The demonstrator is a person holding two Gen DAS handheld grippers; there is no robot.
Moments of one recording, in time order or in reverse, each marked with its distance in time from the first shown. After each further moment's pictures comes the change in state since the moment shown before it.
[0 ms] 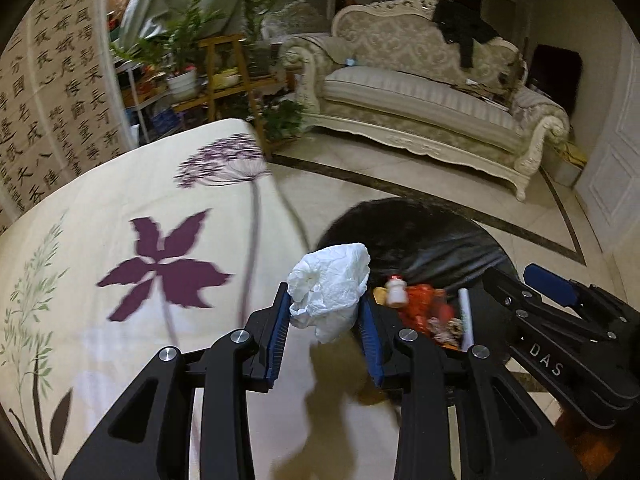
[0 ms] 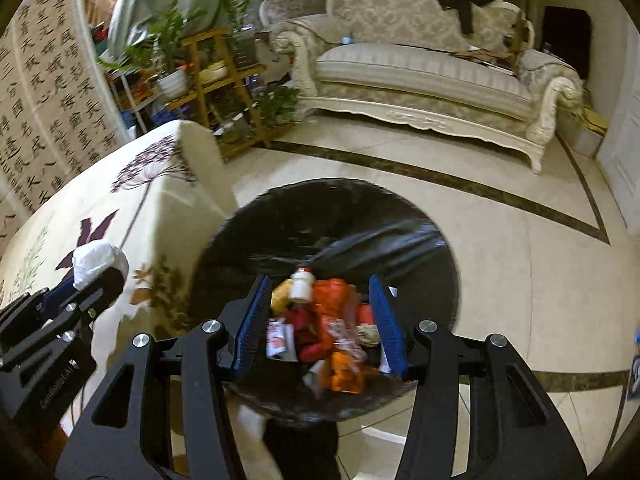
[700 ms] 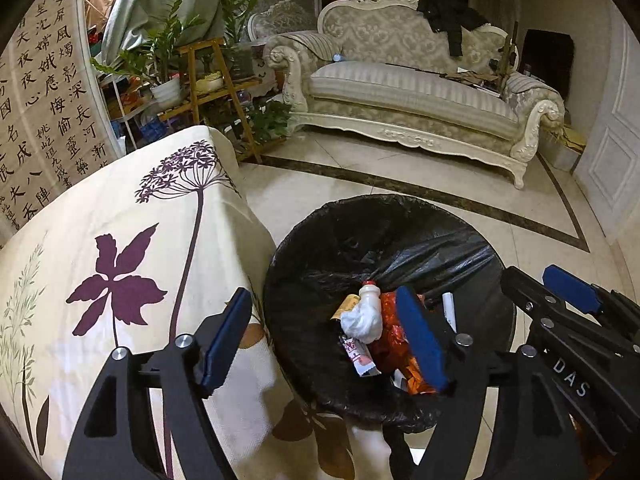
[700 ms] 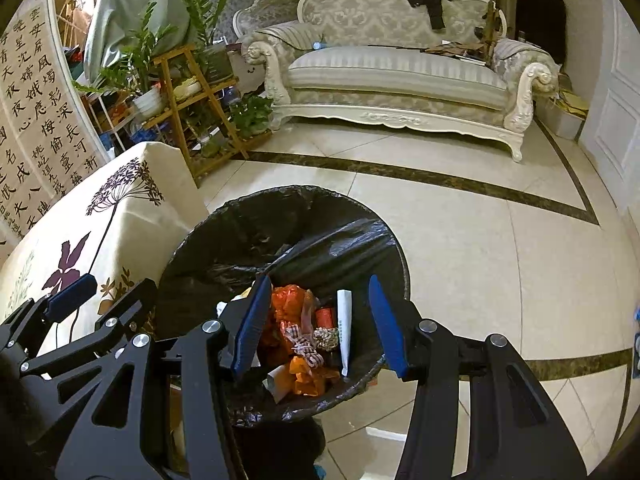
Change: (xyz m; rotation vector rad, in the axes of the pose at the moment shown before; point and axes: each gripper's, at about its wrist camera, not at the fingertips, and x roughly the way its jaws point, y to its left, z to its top) left arm 0.018 -0.041 0.006 0.042 0.001 0.021; right arm -0.002 -0.036 0.001 0.067 -0.023 -0.031
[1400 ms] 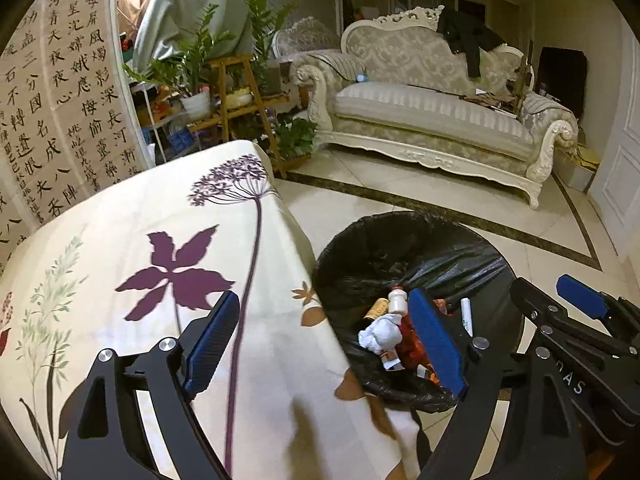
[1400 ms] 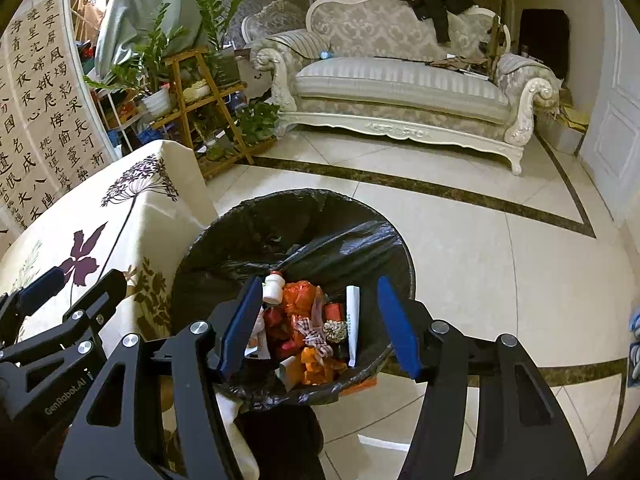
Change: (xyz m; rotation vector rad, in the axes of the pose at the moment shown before) left arm -0.040 0.023 -0.010 -0.037 -0.073 0.067; right arm -0.028 0.020 -0.010 -0.047 -0.042 -0.004
